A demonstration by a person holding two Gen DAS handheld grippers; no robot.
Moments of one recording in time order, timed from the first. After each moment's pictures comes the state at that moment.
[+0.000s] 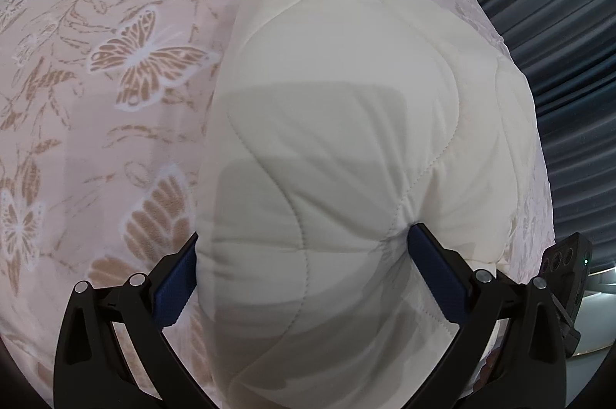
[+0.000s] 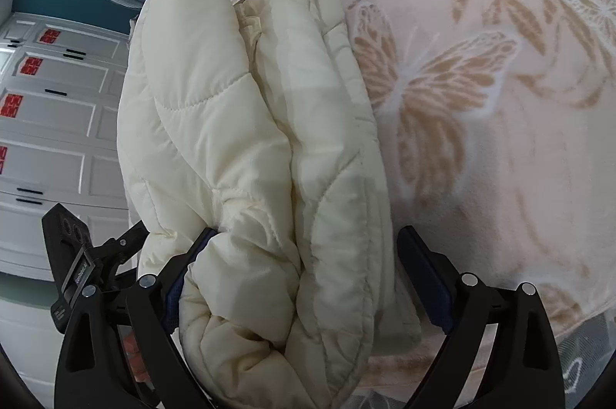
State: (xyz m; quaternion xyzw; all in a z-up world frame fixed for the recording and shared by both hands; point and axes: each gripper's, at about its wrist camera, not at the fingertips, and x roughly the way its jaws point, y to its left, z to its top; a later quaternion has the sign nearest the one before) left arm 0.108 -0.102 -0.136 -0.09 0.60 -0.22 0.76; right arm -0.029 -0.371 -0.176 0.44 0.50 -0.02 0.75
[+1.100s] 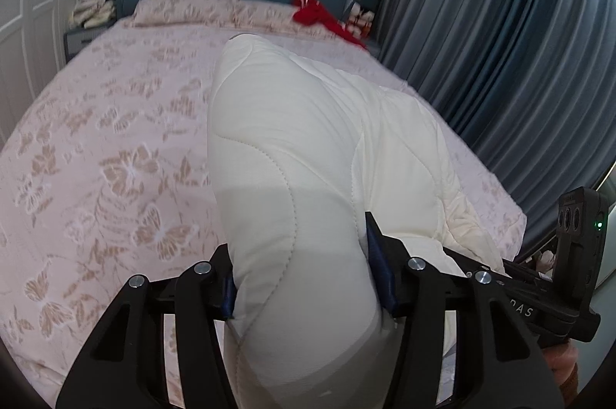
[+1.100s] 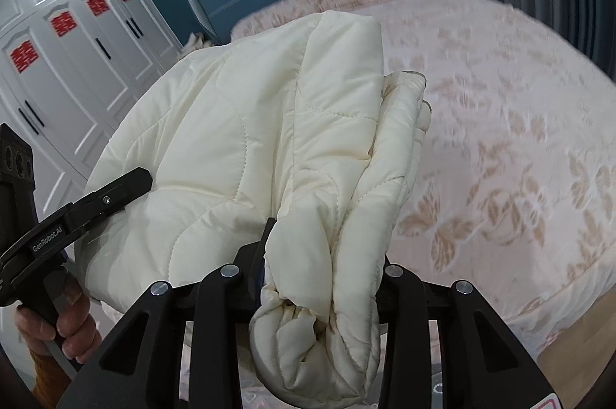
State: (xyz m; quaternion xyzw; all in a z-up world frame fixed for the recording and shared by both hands) left arm 0.038 -0.081 0.073 -0.01 0.37 -0.34 0.86; right arm -0.081 -0.290 0.030 0.23 0.37 -0.05 0.90
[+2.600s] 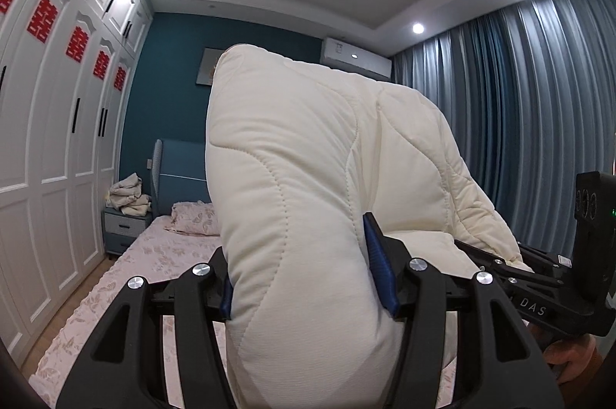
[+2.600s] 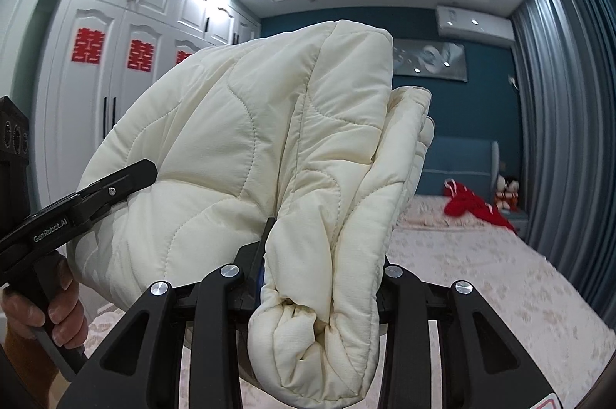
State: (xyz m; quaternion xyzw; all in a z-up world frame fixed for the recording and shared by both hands) left arm 0.015 0.112 0.265 -0.06 0.01 -0.32 0.95; right arm -0.061 -0.098 0.263 -0.01 0.06 0.00 1.00
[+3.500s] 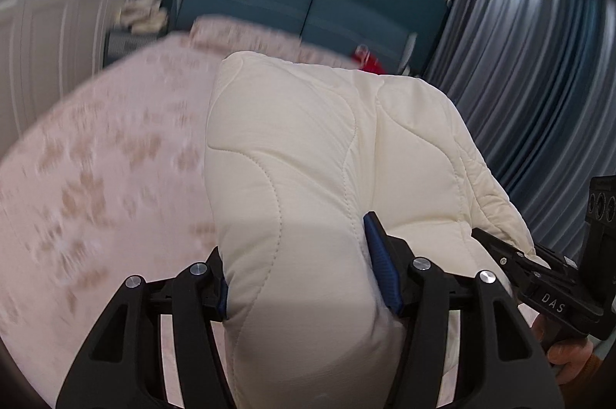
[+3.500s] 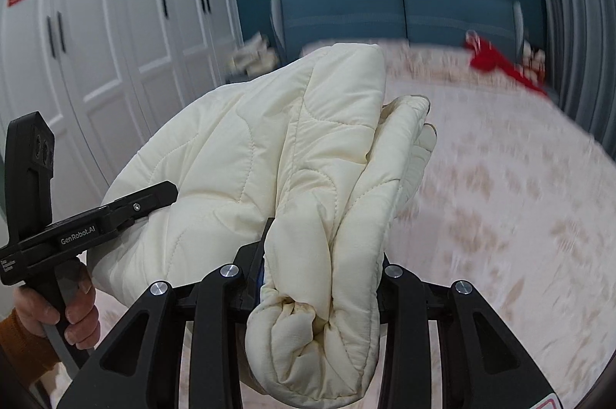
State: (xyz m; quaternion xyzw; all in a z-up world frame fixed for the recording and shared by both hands) left arm 0.255 0.084 -0.026 -0.09 0.33 -0.29 0.89; right arm 0.170 -0.139 -0.005 0.06 0.31 0.01 0.95
